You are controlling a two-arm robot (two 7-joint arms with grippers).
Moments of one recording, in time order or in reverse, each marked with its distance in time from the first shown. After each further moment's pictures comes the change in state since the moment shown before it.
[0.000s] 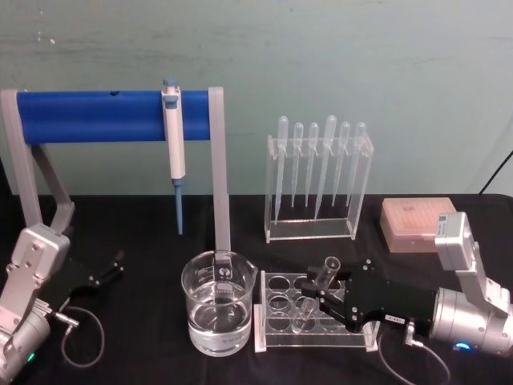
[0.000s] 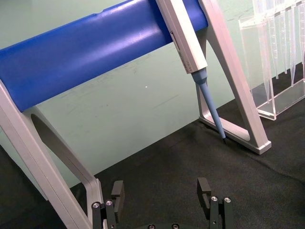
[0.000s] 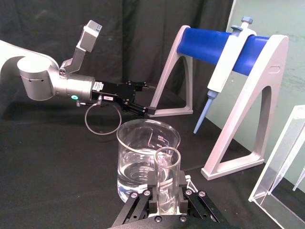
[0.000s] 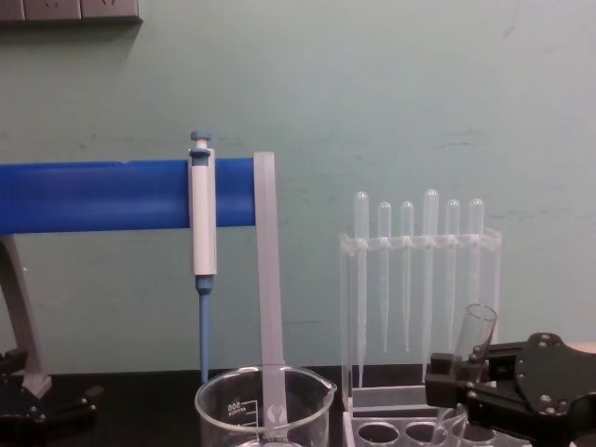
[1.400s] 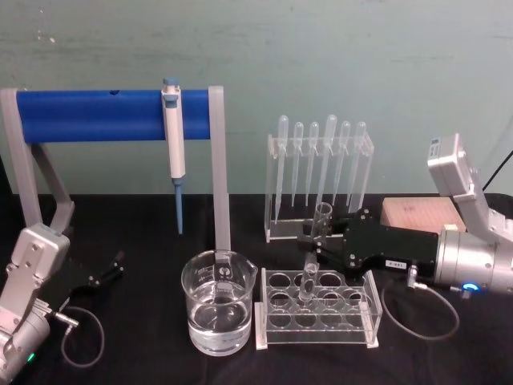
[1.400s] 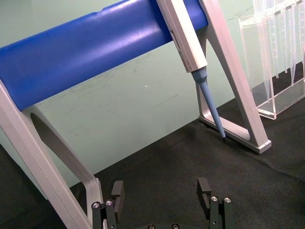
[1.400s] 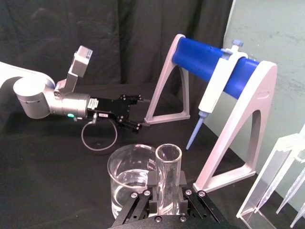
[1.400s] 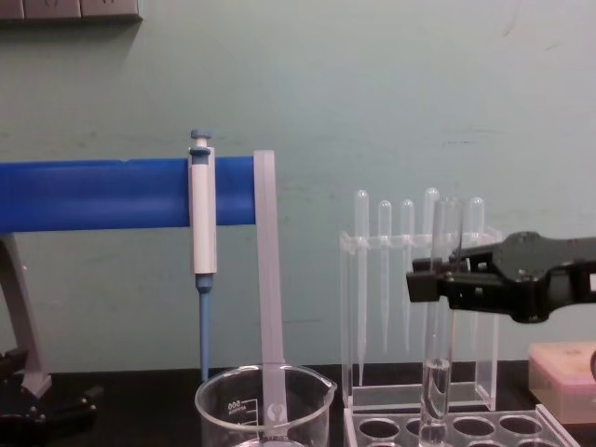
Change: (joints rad) left arm 0.000 0.000 0.000 0.000 0.000 0.000 0.000; right arm 0.121 0.062 -0.022 -0.137 0.049 0.259 -0.028
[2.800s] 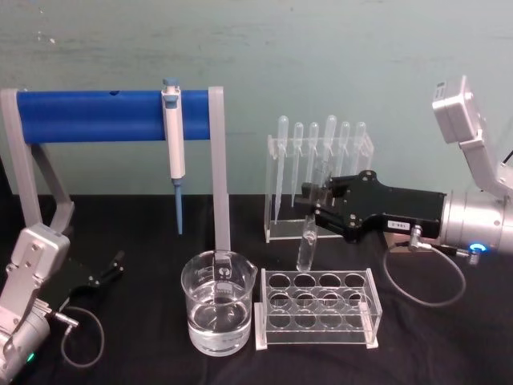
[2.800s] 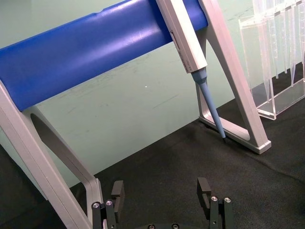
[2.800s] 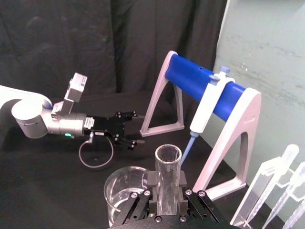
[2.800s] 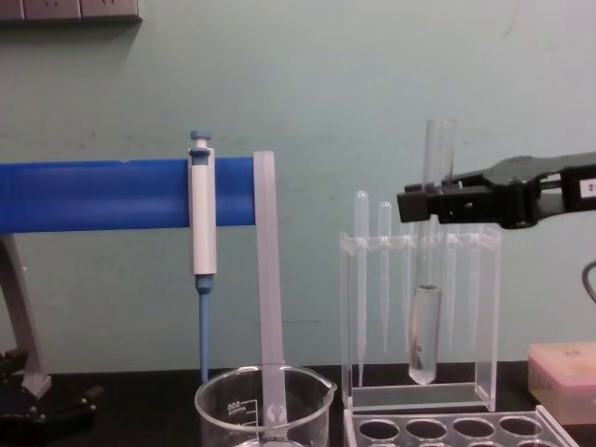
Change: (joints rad) left arm 0.000 0.000 0.000 0.000 0.000 0.000 0.000; right arm 0.090 0.053 -0.031 -0.094 0.088 0.136 -0.065
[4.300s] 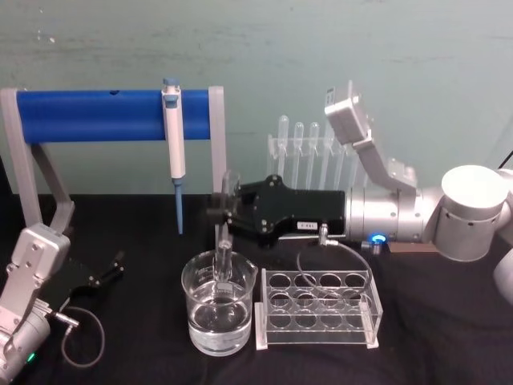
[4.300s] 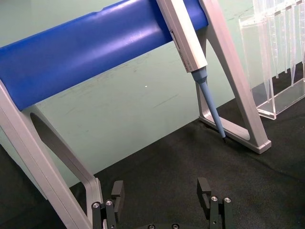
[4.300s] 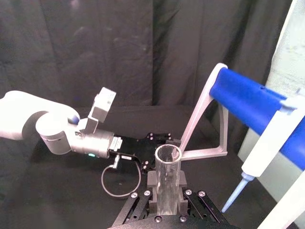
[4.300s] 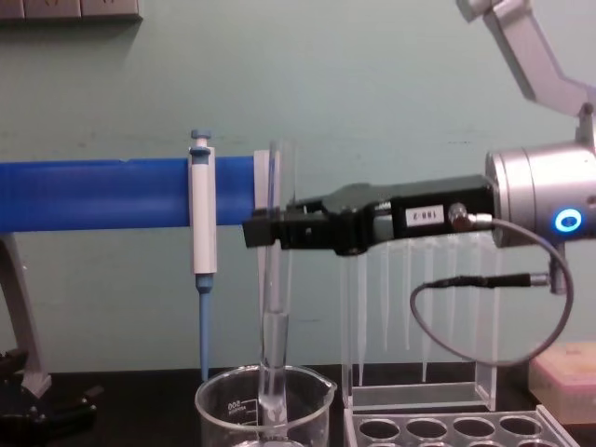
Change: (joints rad) left arm 0.000 0.000 0.000 0.000 0.000 0.000 0.000; right arm 0.188 -0.251 -0.180 0.276 -0.032 -0.090 0.120
